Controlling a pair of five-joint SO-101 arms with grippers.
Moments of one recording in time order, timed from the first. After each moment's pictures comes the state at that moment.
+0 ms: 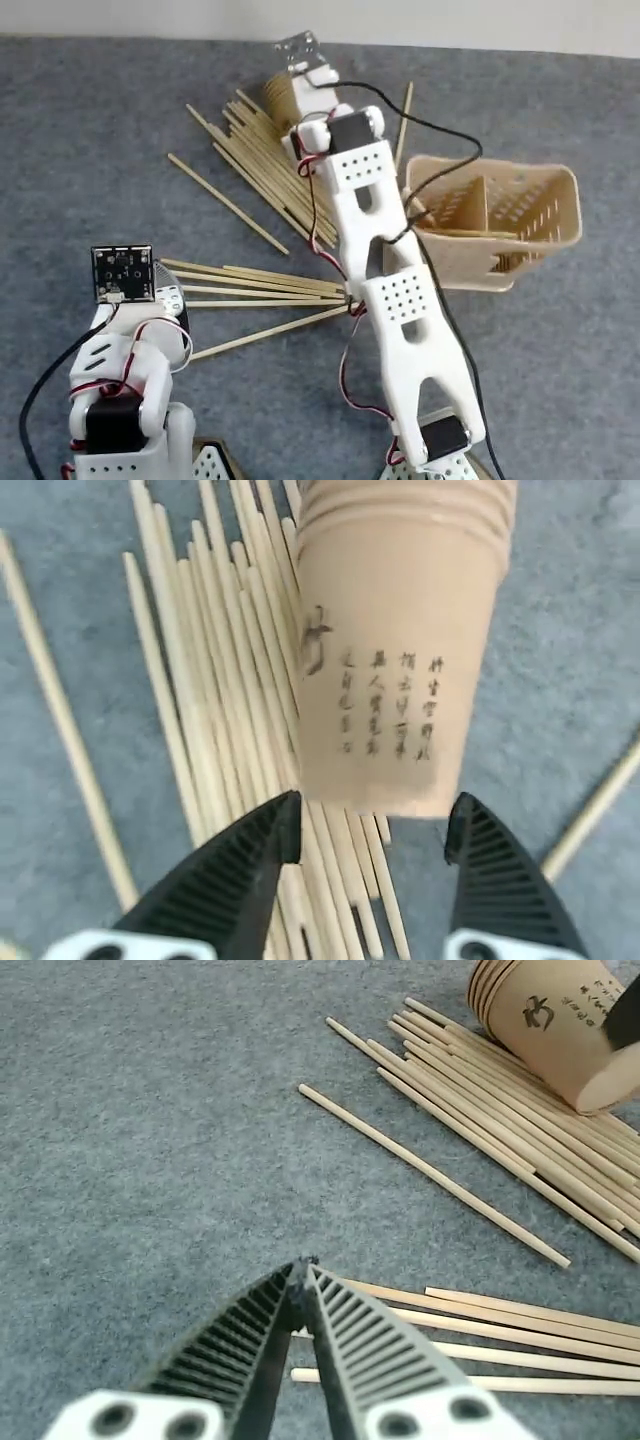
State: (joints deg) left arm -10.2 -104.2 81.0 62.6 2.4; right arm -25.1 63.6 -94.6 93.1 11.0
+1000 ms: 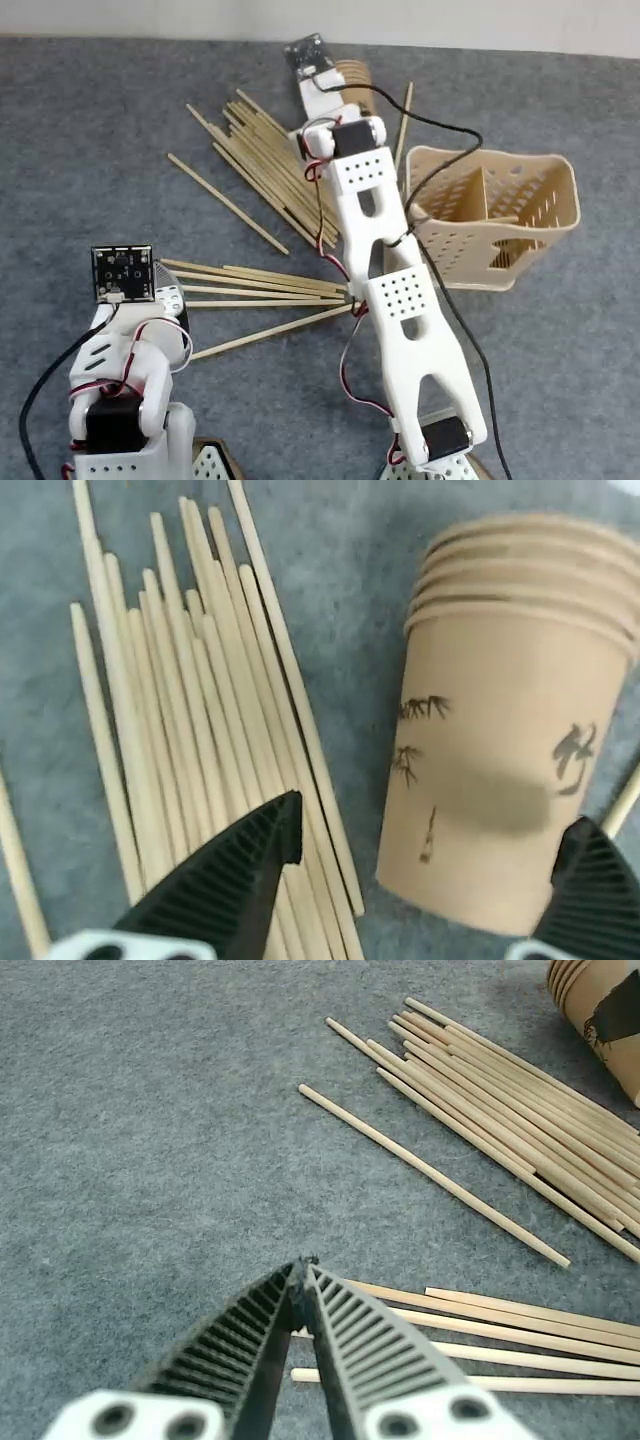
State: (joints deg) left arm -10.2 -104.2 81.0 62.6 2.4; right arm -22.0 74.1 -95.1 79.1 11.1
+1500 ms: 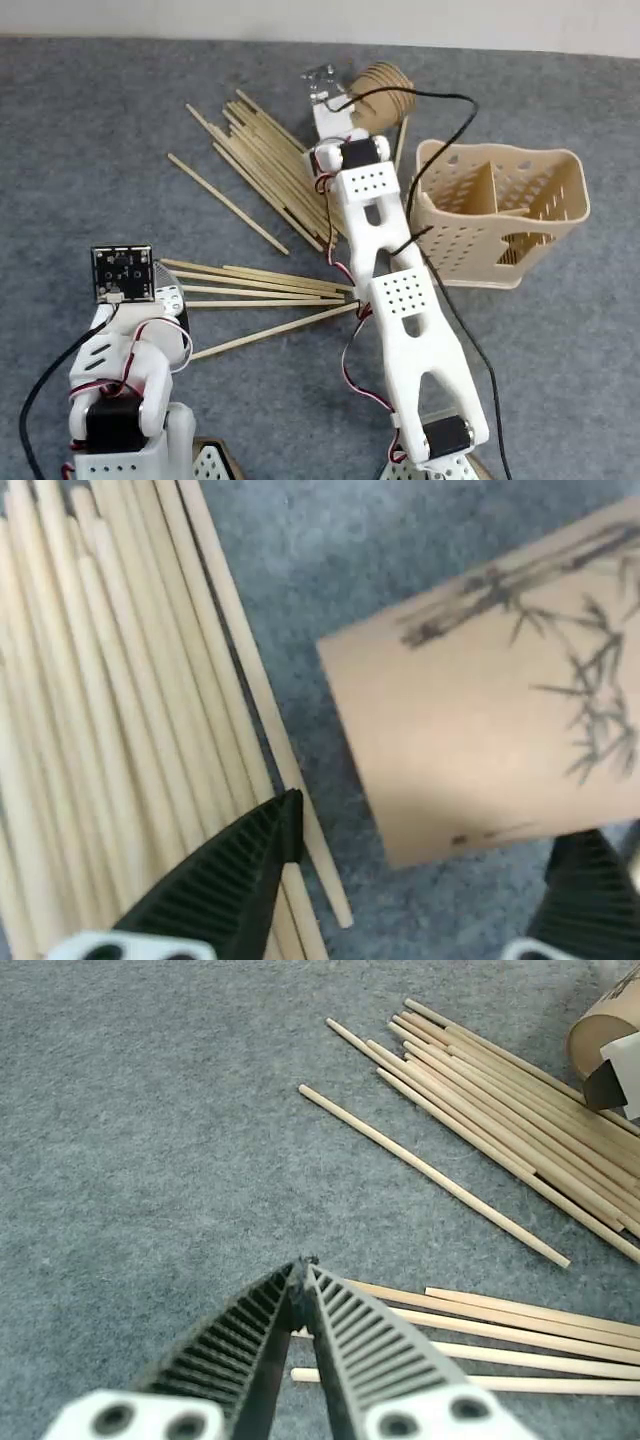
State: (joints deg) left arm -10.2 -104.2 81.0 62.6 2.4; right arm -19.7 83.2 -95.7 74.9 11.2
